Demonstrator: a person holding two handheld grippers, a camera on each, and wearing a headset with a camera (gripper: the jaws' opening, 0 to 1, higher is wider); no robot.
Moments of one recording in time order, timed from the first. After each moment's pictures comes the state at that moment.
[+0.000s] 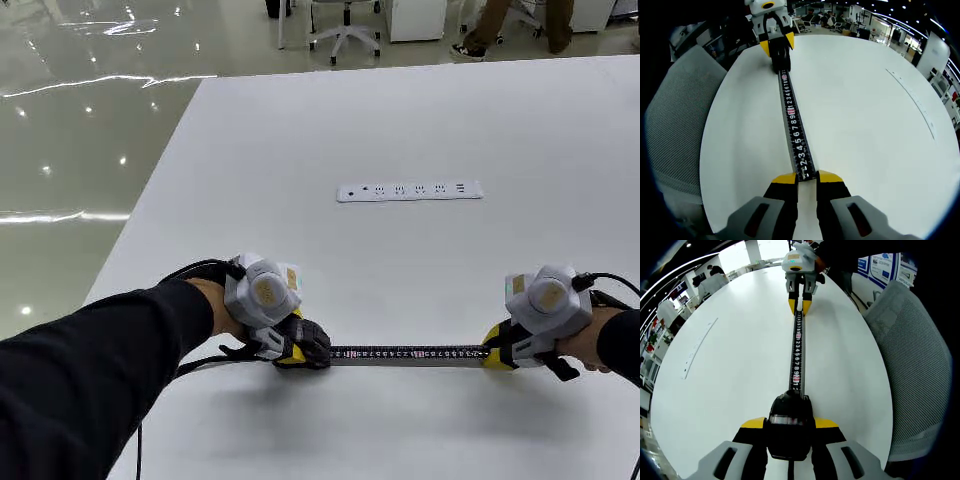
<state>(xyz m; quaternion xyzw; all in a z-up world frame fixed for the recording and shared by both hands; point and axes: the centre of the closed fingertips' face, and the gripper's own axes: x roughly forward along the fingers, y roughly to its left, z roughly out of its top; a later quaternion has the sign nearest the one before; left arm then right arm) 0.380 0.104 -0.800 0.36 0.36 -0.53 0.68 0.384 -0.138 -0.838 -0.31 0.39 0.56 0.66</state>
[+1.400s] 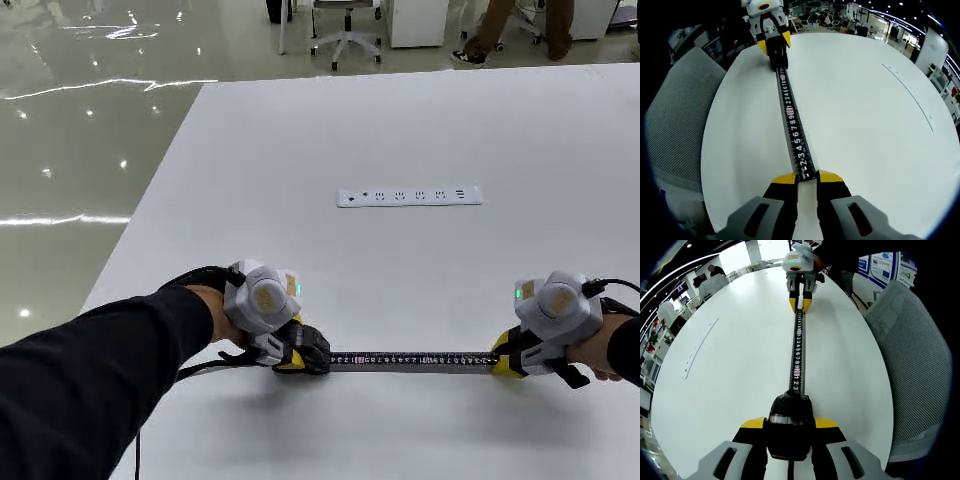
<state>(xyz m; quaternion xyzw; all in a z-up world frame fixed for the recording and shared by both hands) 0.380 0.104 -0.801 0.36 0.36 -0.53 0.68 0.386 -0.151 -0.836 -0.31 0.40 0.55 0.66</state>
